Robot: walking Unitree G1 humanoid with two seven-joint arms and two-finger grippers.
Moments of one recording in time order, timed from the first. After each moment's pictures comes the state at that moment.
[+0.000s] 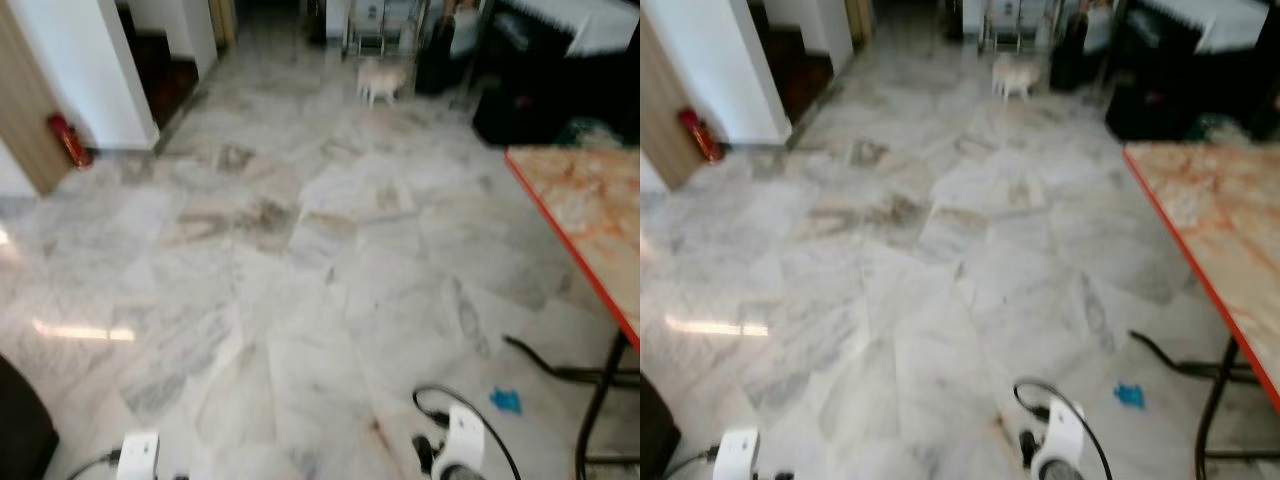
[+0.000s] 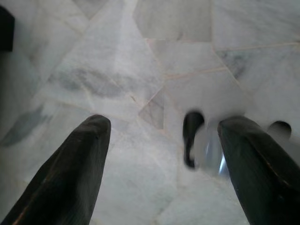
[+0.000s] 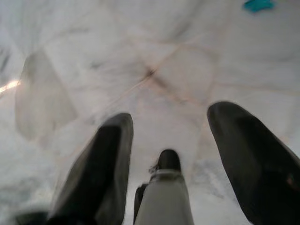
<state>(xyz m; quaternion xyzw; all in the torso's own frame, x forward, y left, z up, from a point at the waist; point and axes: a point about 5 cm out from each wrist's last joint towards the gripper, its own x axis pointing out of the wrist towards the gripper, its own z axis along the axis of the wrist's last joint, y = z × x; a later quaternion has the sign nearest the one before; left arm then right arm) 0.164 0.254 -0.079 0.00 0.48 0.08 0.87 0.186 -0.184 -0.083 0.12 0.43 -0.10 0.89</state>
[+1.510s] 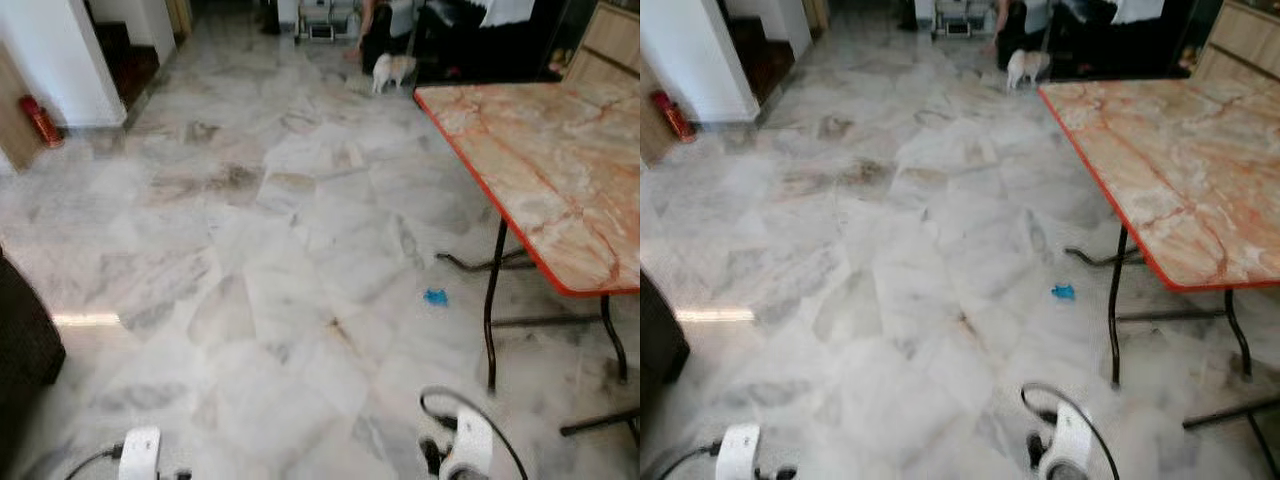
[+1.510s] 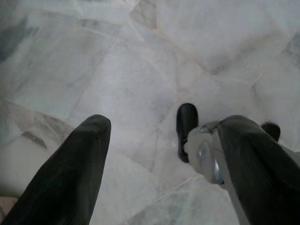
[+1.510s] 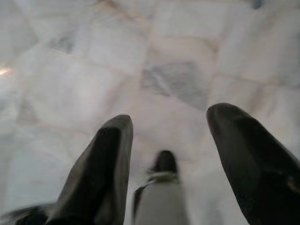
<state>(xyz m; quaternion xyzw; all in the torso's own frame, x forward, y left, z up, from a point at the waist) 0.170 0.261 -0.074 0.00 0.47 0.08 0.88 0.188 -0.171 -0.083 0.13 0.43 -0.08 0.89</state>
